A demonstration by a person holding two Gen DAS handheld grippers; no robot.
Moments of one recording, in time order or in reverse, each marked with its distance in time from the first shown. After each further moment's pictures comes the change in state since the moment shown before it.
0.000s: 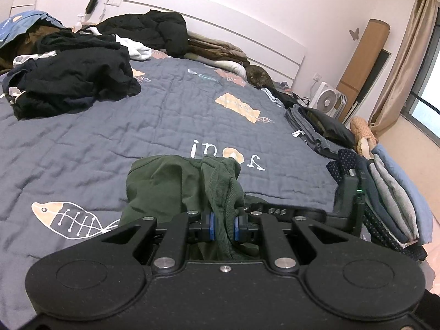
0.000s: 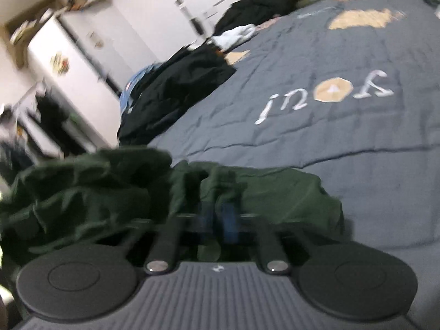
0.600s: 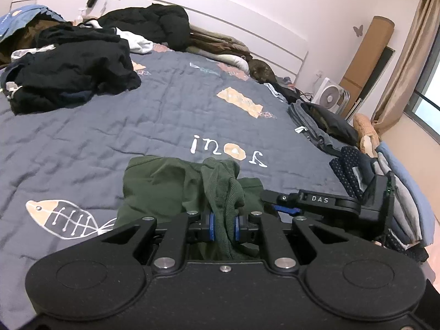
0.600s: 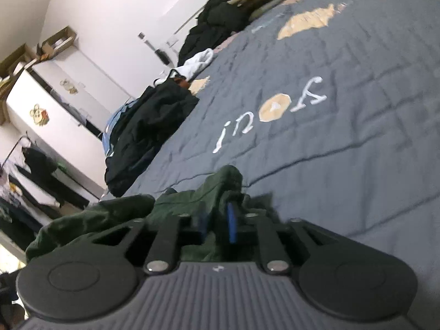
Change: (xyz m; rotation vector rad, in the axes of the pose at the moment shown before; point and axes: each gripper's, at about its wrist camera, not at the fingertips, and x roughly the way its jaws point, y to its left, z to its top) left arm 0.018 -0.003 0.006 -0.006 0.030 0.001; right arm -0.046 -0.031 0.013 0.149 -0.075 -0.050
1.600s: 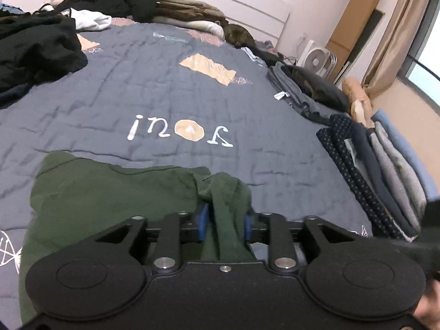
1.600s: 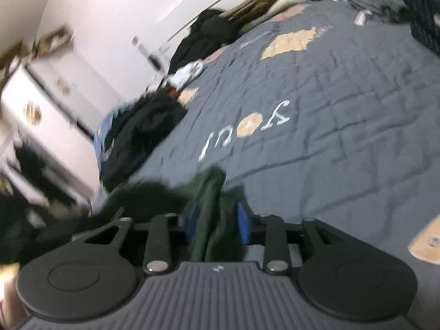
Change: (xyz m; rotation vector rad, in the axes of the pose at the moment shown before) left arm 0.099 -0.070 0.011 0.080 0.133 -0.040; right arm -0.074 0.004 -0.004 -0.058 -0.013 -0.079
